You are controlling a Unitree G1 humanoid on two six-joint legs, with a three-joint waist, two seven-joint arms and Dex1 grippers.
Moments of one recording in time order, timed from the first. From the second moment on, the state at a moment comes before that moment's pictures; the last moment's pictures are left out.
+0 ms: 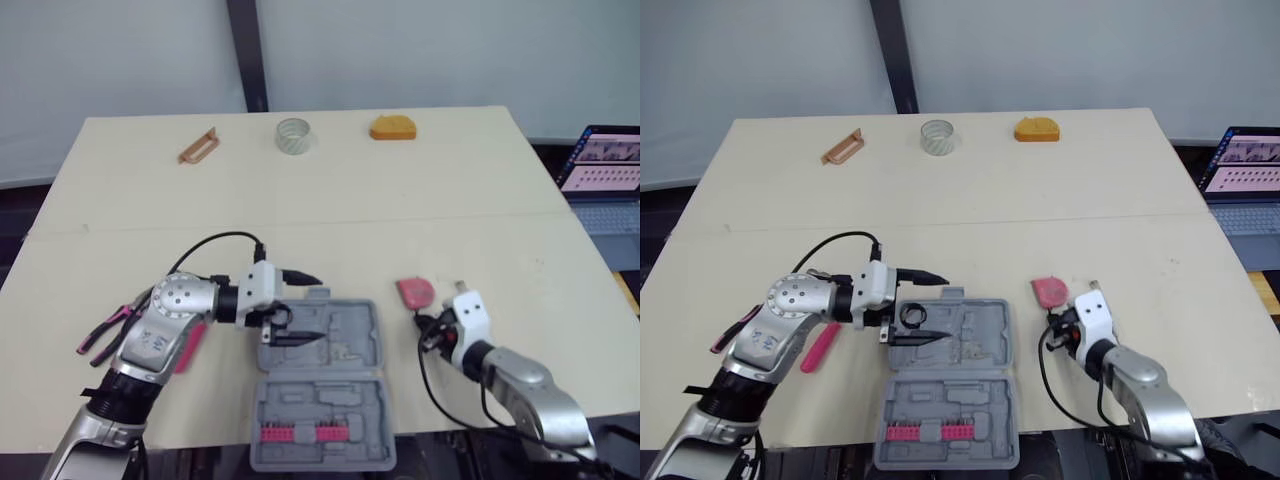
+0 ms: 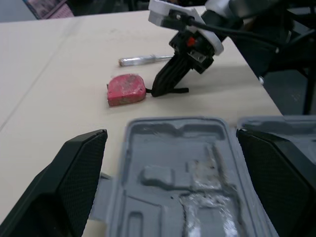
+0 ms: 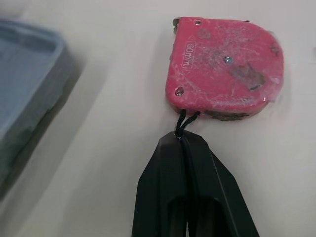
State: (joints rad) left arm -0.37 0.61 -0.21 -0.14 -0.29 0.15 -1.11; right arm 0.11 -0.43 -0.06 -0.33 0.29 0.63 0.48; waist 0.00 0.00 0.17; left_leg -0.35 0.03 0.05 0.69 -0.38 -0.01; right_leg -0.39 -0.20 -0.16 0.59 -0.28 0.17
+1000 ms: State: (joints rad) left arm -0.25 0.67 -0.21 -0.19 -0.29 0.16 -1.23; right arm 0.56 -0.45 -0.07 -0.72 0.46 0.74 0.49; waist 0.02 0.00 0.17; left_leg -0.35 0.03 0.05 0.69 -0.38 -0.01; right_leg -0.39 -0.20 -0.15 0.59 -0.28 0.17
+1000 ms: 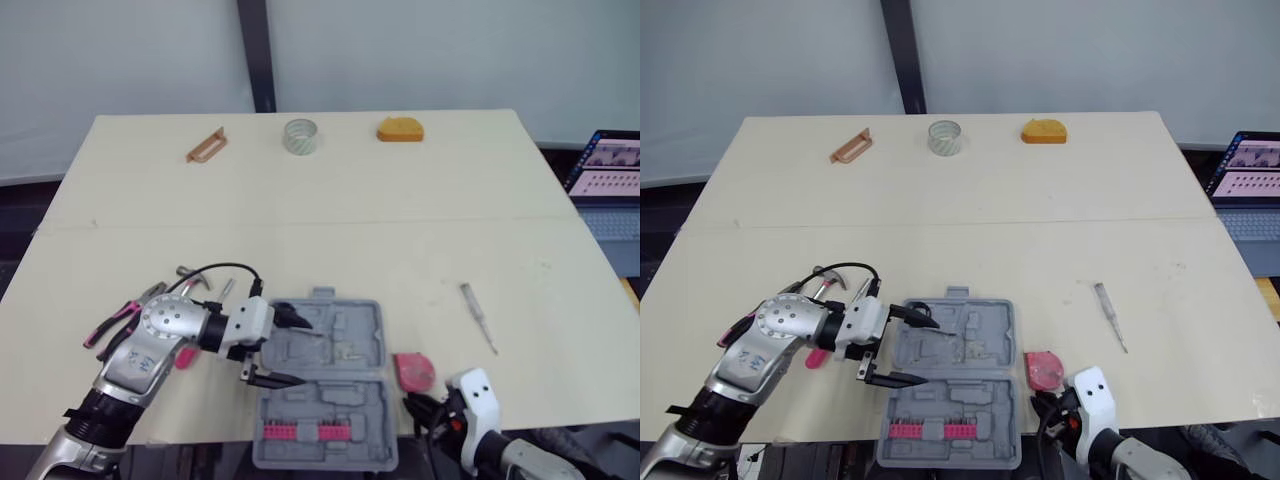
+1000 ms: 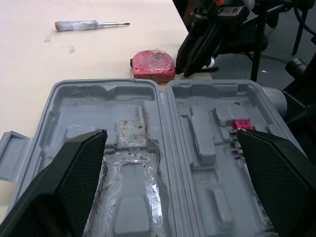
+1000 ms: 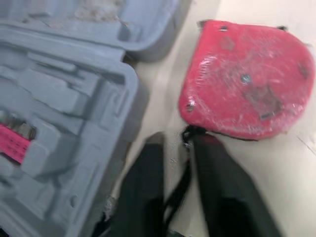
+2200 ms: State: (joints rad) left arm -0.16 0.63 -0.22 -0.23 -0.24 0.01 -1.13; right arm -0.15 -0.87 0.17 0.15 0.14 -0.20 1.32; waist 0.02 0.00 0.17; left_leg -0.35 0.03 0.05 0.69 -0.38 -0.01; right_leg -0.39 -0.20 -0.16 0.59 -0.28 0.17
